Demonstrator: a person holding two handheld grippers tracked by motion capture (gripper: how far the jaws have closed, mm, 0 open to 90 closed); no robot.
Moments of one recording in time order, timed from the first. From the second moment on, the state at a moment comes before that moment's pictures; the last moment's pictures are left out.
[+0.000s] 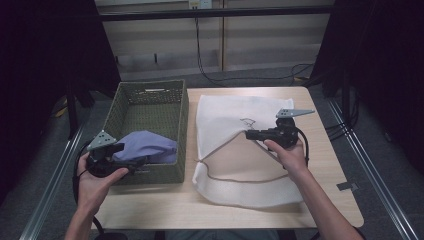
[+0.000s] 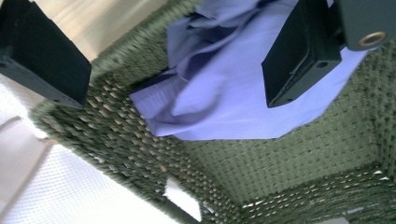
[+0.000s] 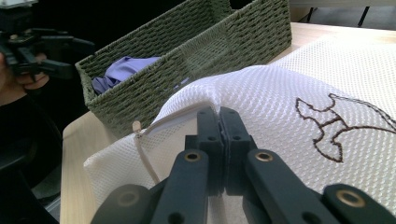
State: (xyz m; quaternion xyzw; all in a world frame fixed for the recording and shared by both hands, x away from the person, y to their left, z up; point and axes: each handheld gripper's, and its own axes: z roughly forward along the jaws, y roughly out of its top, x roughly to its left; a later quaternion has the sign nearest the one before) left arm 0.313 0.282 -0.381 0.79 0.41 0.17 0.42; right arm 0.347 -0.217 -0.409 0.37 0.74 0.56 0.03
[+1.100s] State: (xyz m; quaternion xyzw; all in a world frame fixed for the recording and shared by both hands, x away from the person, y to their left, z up) left arm 0.415 0.269 -0.396 0.82 0.45 0.11 0.35; right arm 0.348 -0.217 -0.411 0.36 0.74 0.56 0.04
